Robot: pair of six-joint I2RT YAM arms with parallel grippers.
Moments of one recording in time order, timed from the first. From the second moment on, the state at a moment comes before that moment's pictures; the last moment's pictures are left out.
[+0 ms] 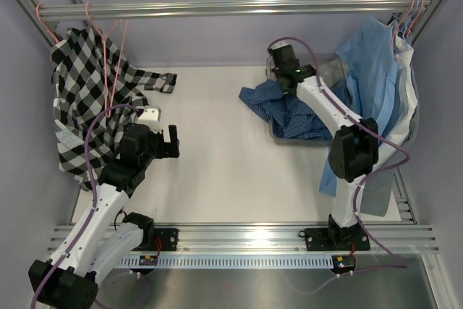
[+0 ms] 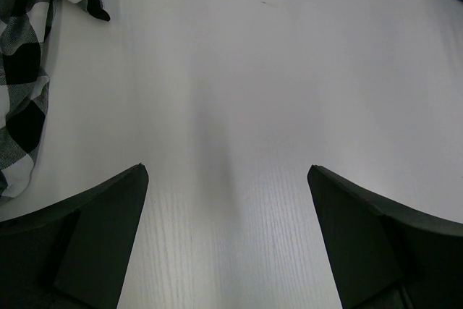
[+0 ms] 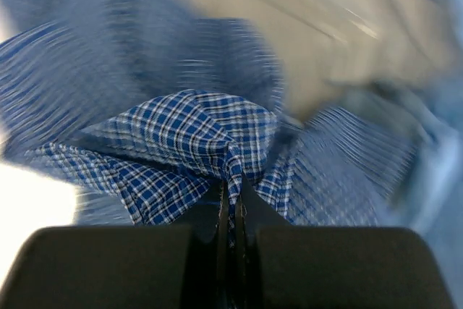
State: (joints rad) left arm -0.31 0.78 0.69 -0.44 -0.14 -0.16; right arm 0.44 1.99 1.82 -0.64 0.45 -0.19
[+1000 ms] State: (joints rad) left arm -0.31 0.79 0.69 -0.44 -0.13 -0.16; right arm 0.29 1.87 1.88 -0.79 0.43 0.10
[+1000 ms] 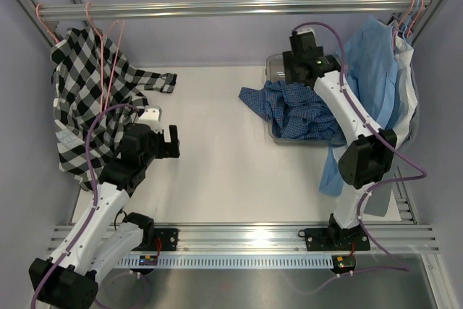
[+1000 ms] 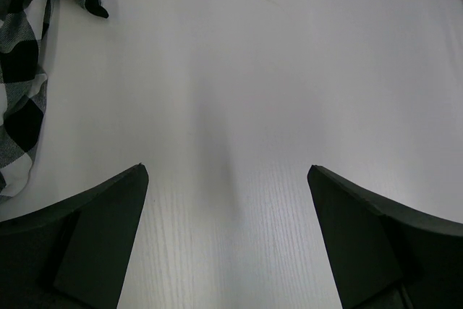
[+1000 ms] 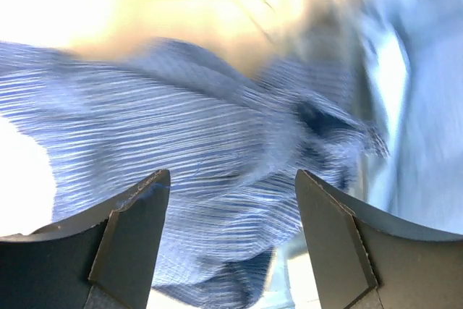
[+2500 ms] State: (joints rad) left arm -0.31 0.79 0.69 -0.45 -0.15 -0.16; right arm 0.53 2.50 2.16 -0.62 0.25 -0.38
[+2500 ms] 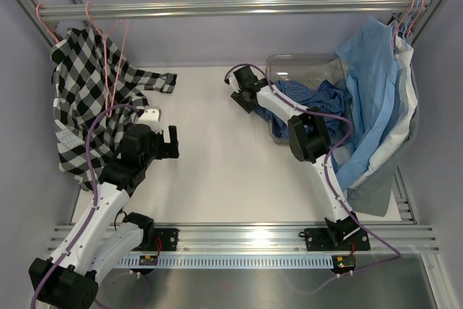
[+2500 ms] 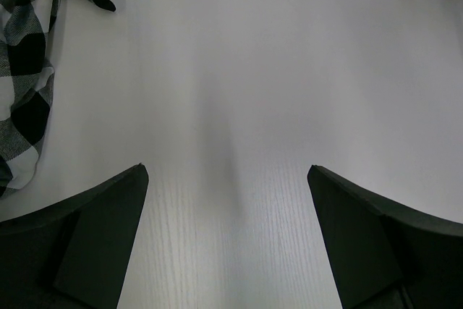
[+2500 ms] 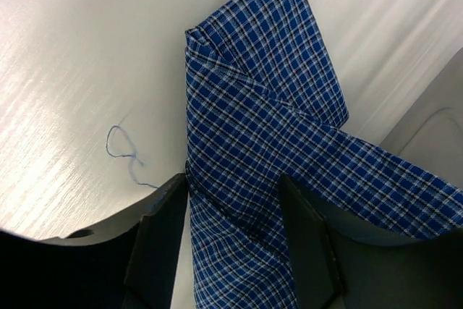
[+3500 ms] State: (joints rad) left arm -0.31 0.79 0.69 -0.45 -0.15 -0.16; right arm 0.55 2.16 2.06 -0.52 0.48 -0.40
